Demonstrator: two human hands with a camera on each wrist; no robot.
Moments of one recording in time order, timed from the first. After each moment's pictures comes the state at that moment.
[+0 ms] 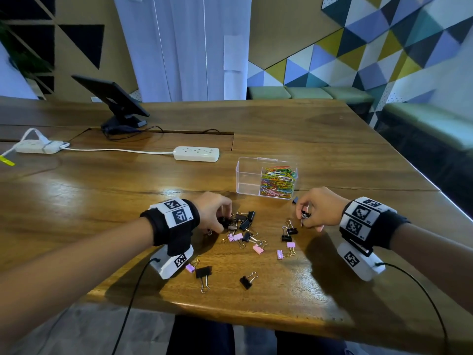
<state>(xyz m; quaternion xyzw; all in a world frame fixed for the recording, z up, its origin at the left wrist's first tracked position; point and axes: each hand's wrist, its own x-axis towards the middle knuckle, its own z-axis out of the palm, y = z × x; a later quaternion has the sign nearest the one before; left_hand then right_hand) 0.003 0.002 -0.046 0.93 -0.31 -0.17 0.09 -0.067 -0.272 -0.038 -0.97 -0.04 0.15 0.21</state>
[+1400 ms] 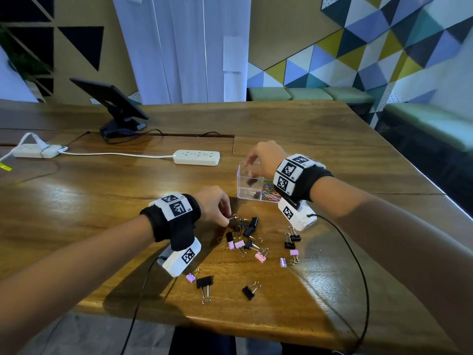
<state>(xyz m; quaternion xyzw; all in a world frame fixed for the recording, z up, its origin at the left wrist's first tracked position) 0.020 -0.004 -0.032 0.93 -0.30 -0.17 0.14 0.030 -0.185 0.018 -0.98 -0.08 -0.05 0.15</state>
